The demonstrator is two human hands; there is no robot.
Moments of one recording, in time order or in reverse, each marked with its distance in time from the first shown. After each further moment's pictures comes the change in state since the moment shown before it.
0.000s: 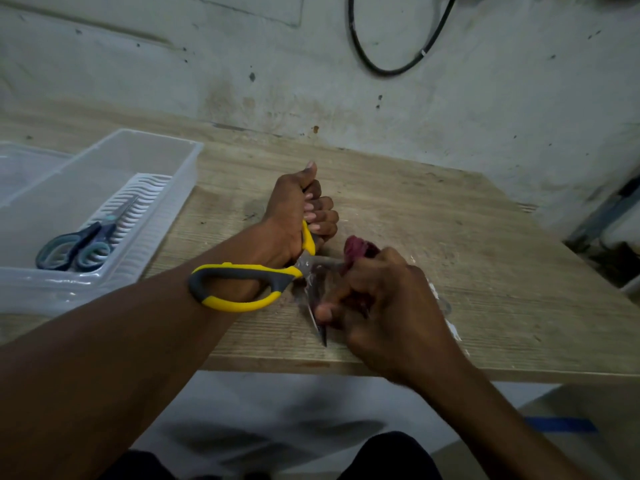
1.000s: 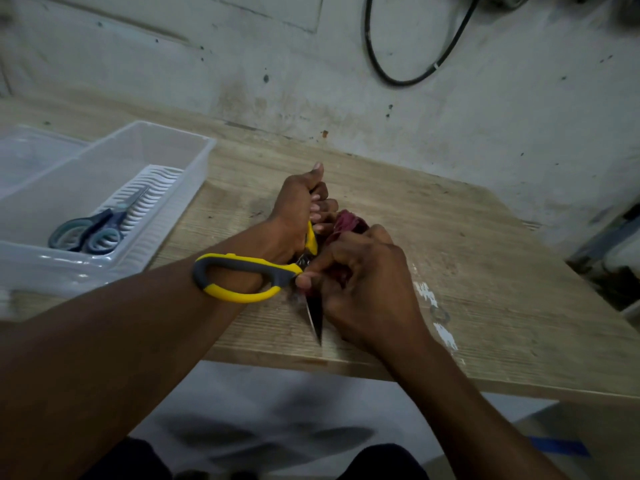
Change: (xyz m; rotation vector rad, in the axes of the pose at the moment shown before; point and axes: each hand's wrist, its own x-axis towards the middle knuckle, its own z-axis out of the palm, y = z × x) left_hand 0.001 0.003 0.001 0.115 0.052 0.091; right_hand 0.027 -0.013 0.013 -0.017 0.073 -0.045
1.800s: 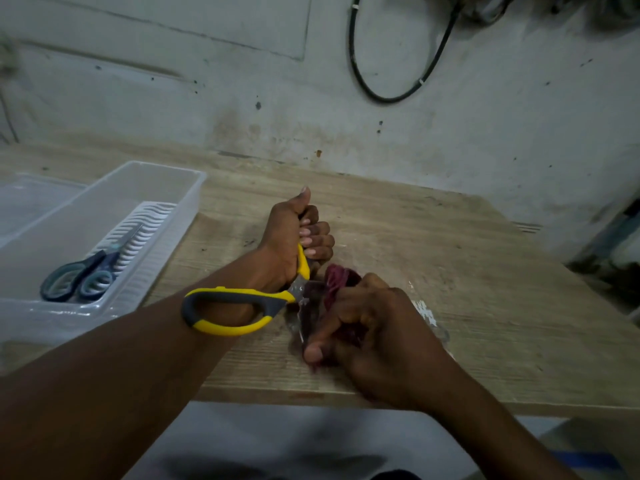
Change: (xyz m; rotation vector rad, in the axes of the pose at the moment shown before) left_hand 0.005 -0.001 -0.009 -0.120 -0.097 -0.061; right_hand -0.017 0.014 -0.023 0.160 -0.246 -0.022
